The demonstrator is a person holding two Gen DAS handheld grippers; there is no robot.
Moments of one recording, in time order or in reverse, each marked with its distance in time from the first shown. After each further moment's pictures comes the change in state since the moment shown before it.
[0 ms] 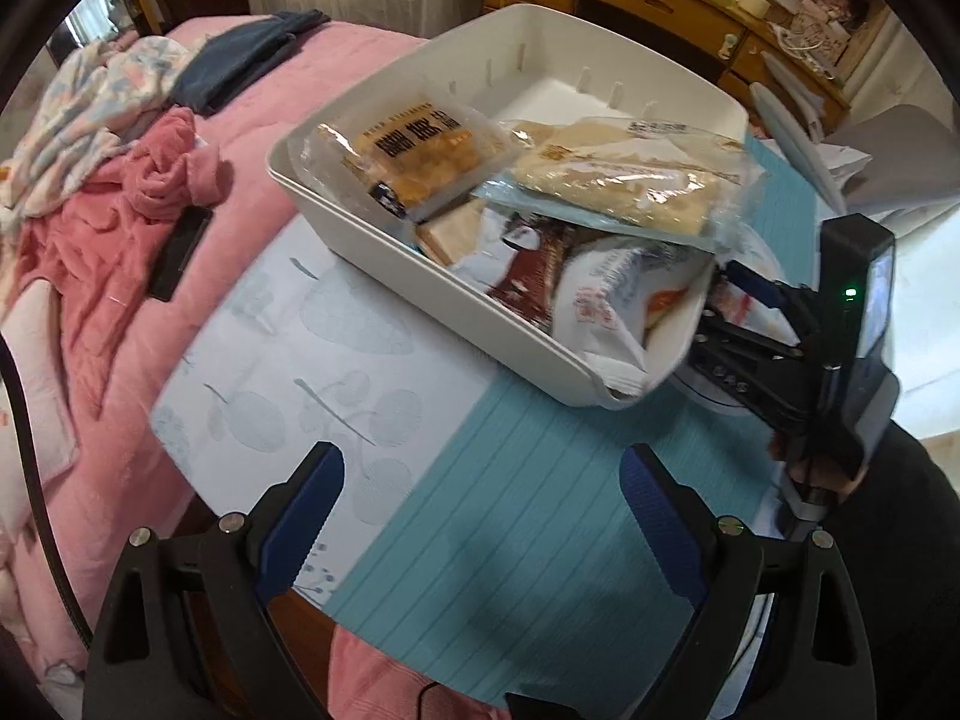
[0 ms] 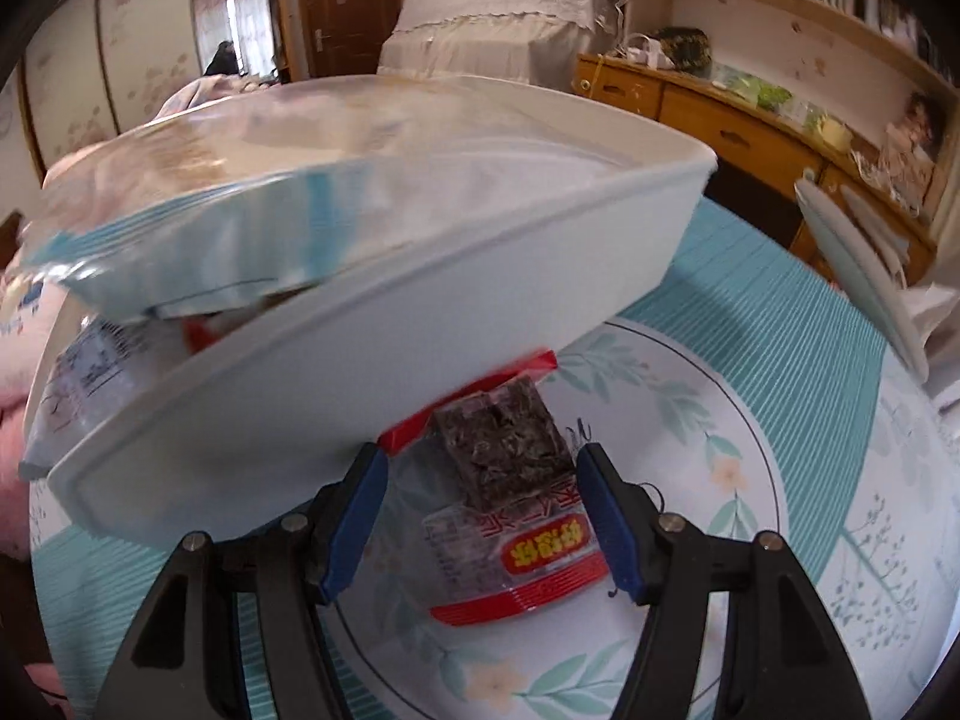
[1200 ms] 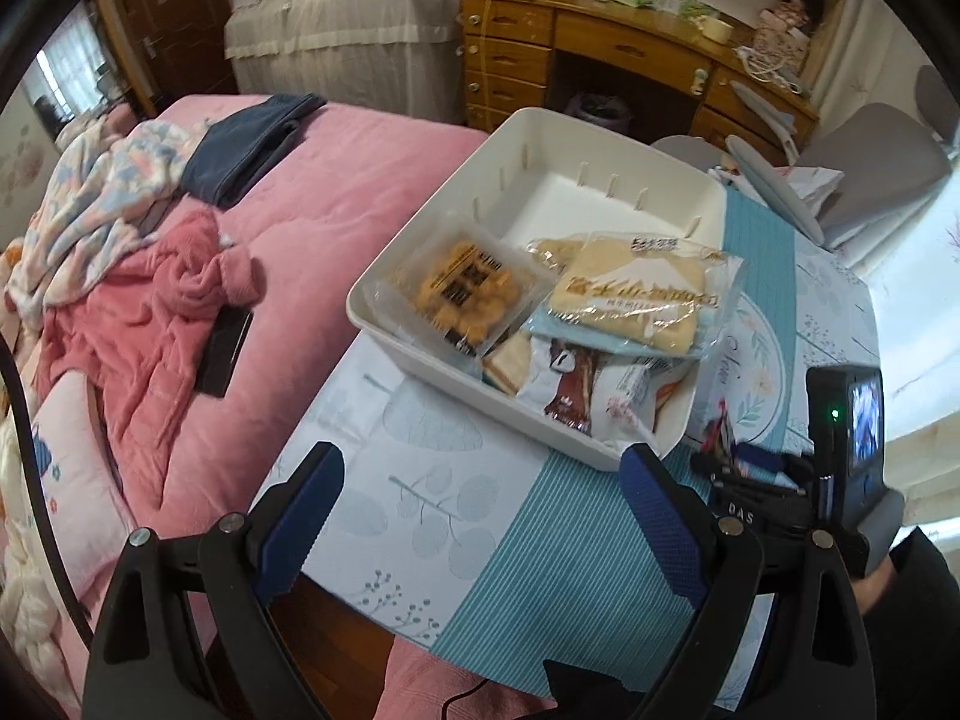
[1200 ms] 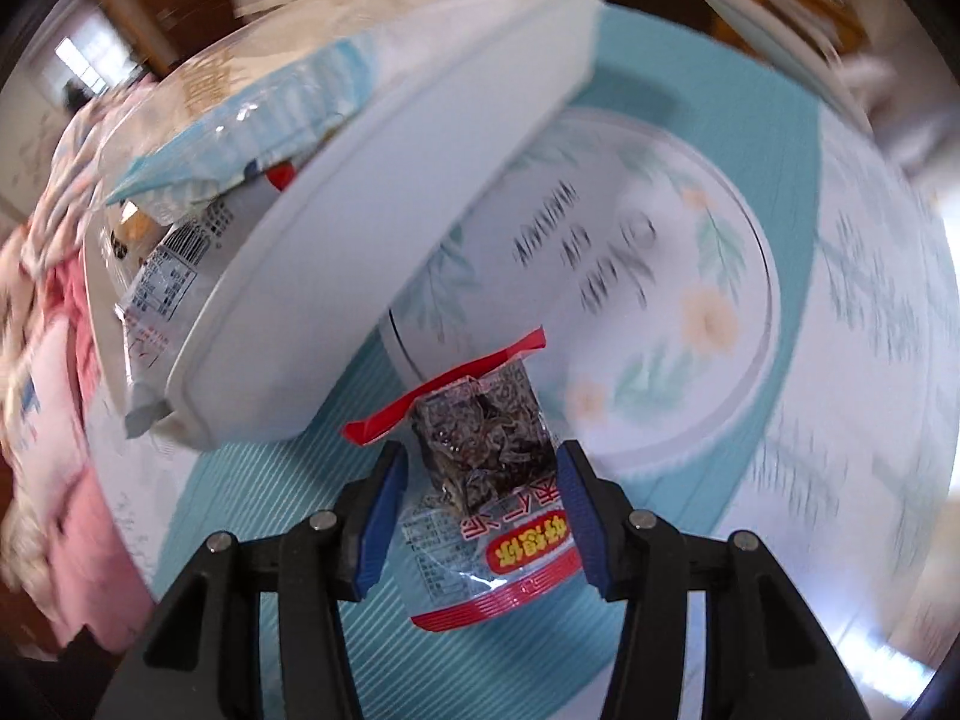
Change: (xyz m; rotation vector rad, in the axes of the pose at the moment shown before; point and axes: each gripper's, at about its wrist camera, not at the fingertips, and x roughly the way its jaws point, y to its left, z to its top) left arm -0.078 0.031 0.042 0.125 -0.125 0.003; right arm -0.048 0.025 -0.037 0.414 0.392 -0.034
